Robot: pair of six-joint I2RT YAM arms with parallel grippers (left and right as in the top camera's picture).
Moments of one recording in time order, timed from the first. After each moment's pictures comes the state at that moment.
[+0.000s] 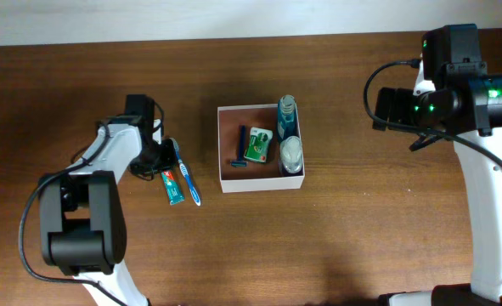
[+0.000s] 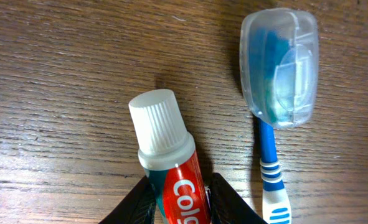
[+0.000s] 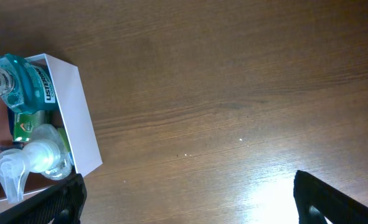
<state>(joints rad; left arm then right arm) -0.02 1.98 1.28 -0.76 0.05 -0.20 0.03 1.56 1.87 -1.45 0.12 0.24</state>
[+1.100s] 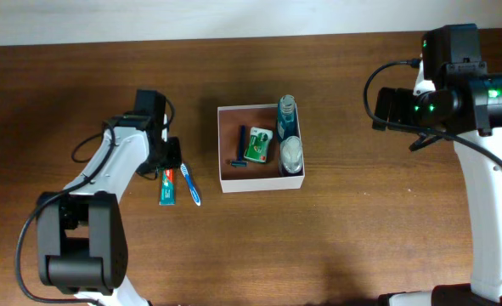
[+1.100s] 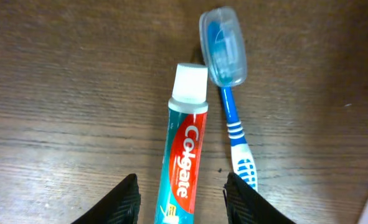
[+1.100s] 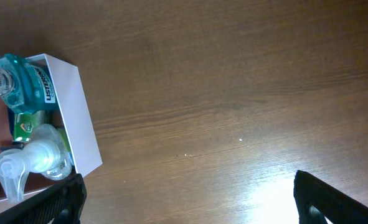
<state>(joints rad) -0.09 1.86 1.26 -0.80 -0.04 -0.21 0.03 1.56 1.87 -1.45 0.12 0.24</state>
